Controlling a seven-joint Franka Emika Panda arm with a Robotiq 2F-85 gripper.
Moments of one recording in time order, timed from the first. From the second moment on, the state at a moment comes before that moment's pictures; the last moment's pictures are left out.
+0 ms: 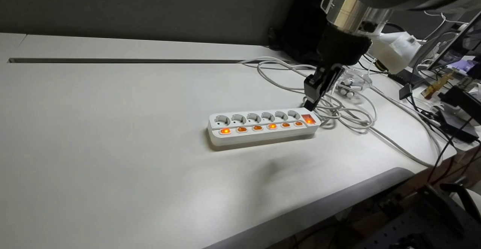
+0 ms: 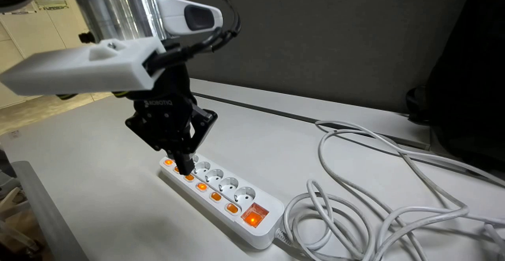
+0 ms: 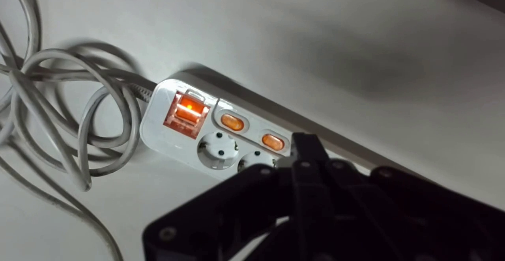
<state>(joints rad) -0.01 -0.01 -0.12 -2.68 -0.10 2.67 -0.42</state>
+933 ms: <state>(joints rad) -0.02 0.05 -0.07 -2.66 -0.02 2.77 -0.45</state>
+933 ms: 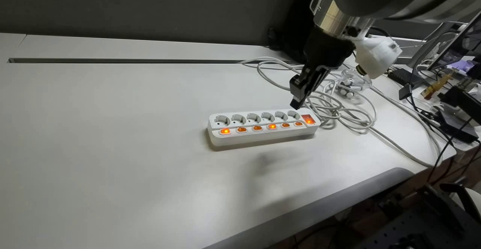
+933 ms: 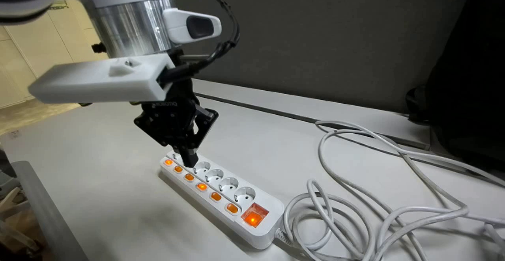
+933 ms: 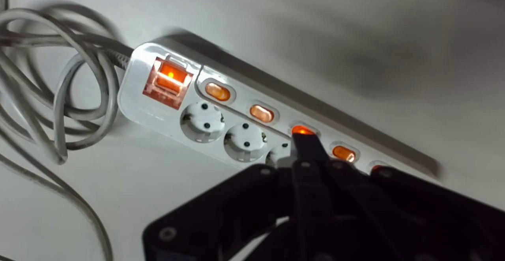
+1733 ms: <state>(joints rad) -0.08 0.24 0.03 -2.57 0.04 2.89 -0.45</state>
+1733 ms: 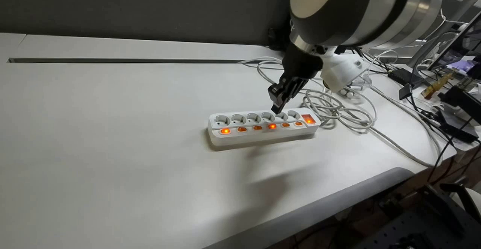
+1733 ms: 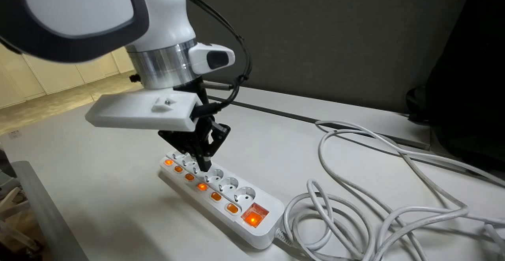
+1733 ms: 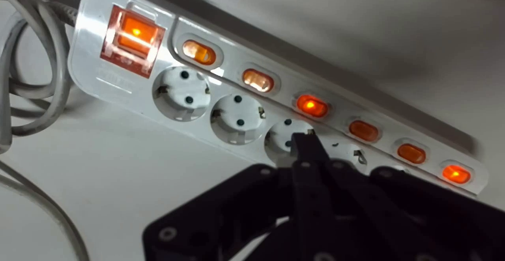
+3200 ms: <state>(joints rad) -0.21 0.32 0.13 -2.55 0.14 2.83 -0.46</state>
